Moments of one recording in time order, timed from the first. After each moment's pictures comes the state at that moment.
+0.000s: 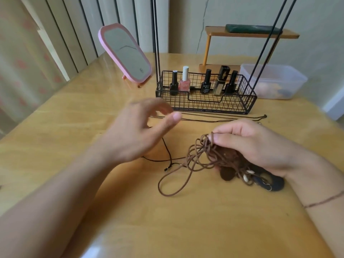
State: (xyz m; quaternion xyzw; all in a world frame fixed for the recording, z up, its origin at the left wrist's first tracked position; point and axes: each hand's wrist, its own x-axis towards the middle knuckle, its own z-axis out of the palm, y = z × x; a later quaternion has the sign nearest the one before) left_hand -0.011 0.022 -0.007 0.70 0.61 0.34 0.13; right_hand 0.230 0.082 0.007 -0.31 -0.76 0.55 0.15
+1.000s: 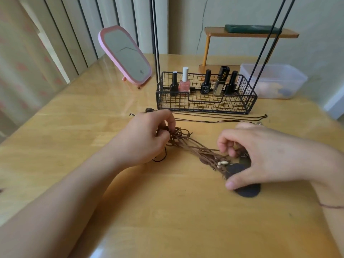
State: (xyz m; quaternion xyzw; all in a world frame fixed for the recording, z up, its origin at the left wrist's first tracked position) left_hand -0.007 0.032 -0.022 0.71 0.63 0.29 0.15; right_hand 0.249 0.084 0.019 -0.36 -0.92 0.15 -0.04
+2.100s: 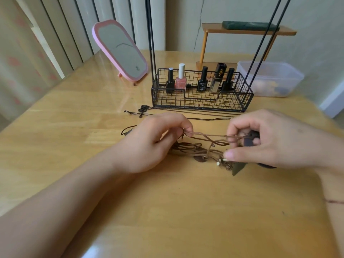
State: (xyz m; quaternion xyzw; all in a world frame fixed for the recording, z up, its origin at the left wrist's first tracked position) left_hand 0.008 0.032 -0.029 0.80 0.46 0.35 0.15; right_hand 0.258 0.090 0.029 -0.33 -0.90 0.25 0.10
